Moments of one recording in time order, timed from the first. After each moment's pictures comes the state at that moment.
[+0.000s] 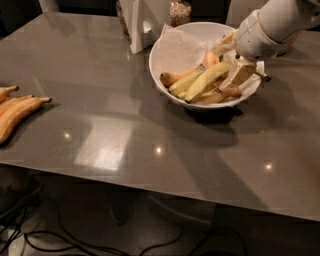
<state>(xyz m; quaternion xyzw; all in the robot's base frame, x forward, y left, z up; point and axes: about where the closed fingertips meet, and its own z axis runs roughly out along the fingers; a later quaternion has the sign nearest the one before) 0.622 -0.179 0.930 -0.72 0.63 -0.02 0.29</state>
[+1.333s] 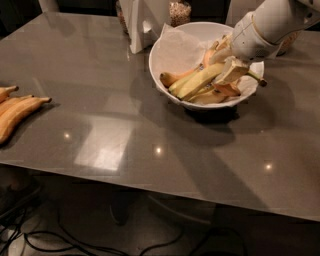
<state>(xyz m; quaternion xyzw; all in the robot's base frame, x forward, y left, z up) 0.621 -0.170 0.926 -0.73 0.62 -0.02 0.29</state>
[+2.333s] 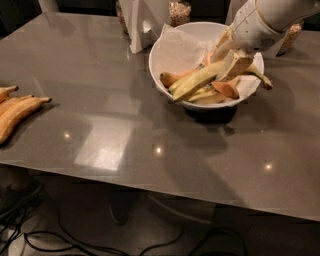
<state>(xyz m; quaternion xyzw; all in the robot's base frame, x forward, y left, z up) 0.607 -0.160 0.959 -0.75 0.59 -0.03 0.29</state>
